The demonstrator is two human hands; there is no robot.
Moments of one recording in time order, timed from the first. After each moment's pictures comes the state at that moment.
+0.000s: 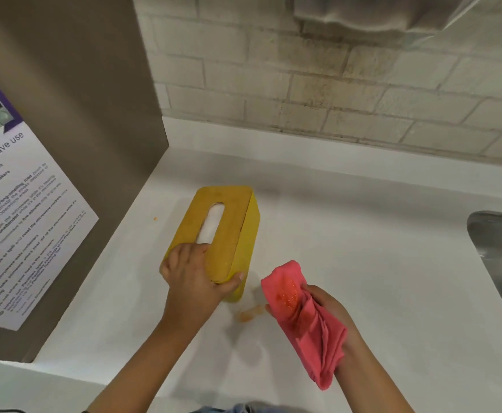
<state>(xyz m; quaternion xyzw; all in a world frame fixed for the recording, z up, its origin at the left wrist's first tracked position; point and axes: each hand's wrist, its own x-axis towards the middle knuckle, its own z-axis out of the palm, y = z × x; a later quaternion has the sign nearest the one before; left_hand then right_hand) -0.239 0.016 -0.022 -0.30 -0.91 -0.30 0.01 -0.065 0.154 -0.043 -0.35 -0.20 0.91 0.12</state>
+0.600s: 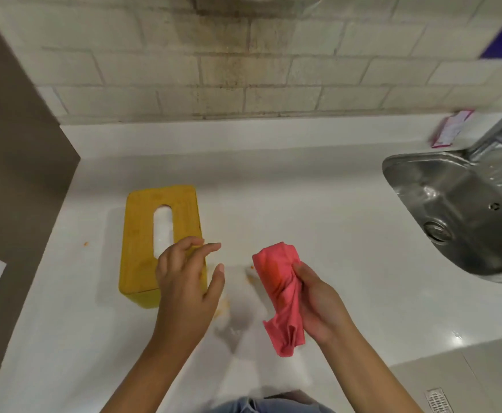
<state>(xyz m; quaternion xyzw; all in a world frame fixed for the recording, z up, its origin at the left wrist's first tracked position) -0.203 0.033 0.006 -0.46 -0.79 -0.41 -0.04 -0.036 0.136 -0.006 -0.39 -0.16 0.86 0.27</state>
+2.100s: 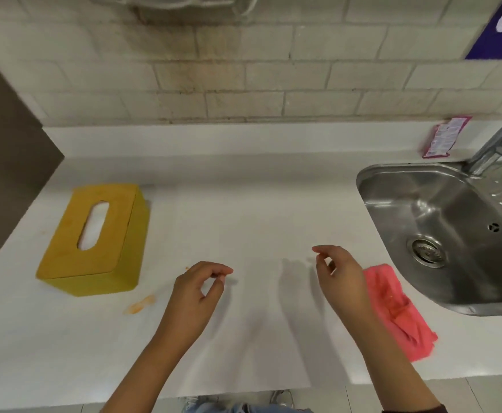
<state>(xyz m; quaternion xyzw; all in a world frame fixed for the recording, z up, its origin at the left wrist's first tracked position) -0.058 0.112 -0.016 -0.43 -0.75 -0.46 -0.20 0.136 0.282 -0.036 -0.49 -0.76 0.32 0.29</state>
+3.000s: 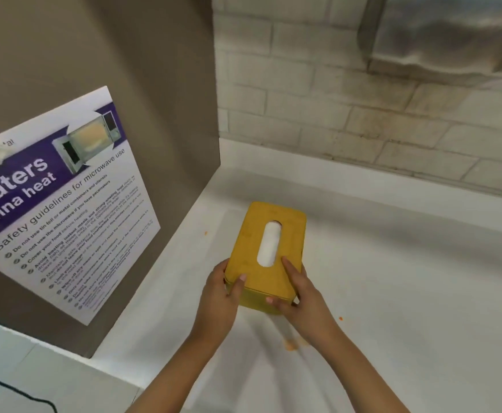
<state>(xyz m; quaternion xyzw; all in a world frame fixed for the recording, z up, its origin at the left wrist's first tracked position) -0.277 -0.020 -0.038 -0.21 -0.77 -0.58 -0.16 -0.170 0.121 -0.045 -0.23 -0.83 0.50 0.09</state>
